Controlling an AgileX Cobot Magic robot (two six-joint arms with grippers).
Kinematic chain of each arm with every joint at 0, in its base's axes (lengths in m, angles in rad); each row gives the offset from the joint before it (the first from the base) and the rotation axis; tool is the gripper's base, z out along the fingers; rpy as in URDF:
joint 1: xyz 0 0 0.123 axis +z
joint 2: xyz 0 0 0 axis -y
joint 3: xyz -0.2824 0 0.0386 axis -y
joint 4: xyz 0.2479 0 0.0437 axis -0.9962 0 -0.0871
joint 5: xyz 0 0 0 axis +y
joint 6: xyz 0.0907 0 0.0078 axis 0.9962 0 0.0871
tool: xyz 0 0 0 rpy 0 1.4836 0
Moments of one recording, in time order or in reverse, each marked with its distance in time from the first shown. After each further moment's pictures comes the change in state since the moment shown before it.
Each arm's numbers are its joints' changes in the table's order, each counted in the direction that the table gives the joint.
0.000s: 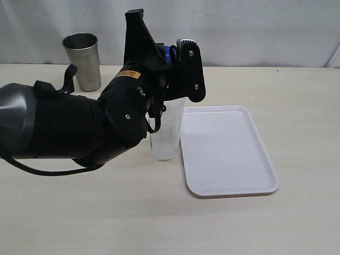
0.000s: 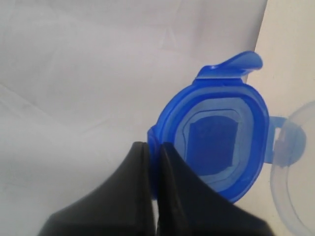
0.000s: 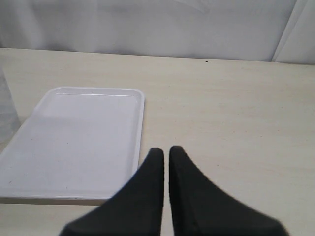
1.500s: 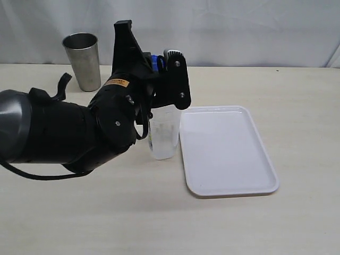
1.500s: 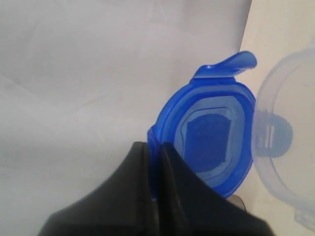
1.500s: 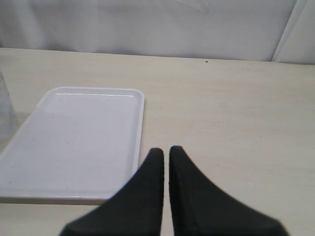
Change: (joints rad) left arm 0.031 0.000 -0.061 0.012 -0.017 0.000; right arm 0.000 0.000 0.000 0.000 0.000 0.000
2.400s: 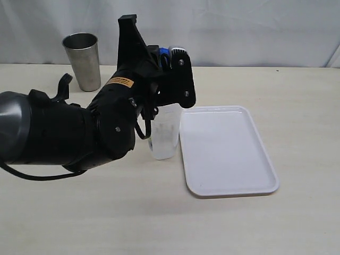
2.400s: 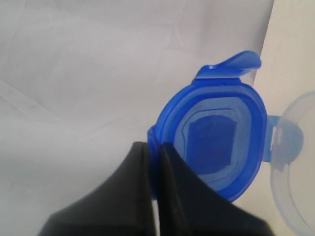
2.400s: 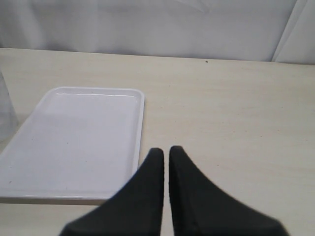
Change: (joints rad) left arm -0.002 0.000 -0.009 -0.141 -0.017 -0.109; right arm 0.000 0.000 0.000 0.000 0.000 0.000
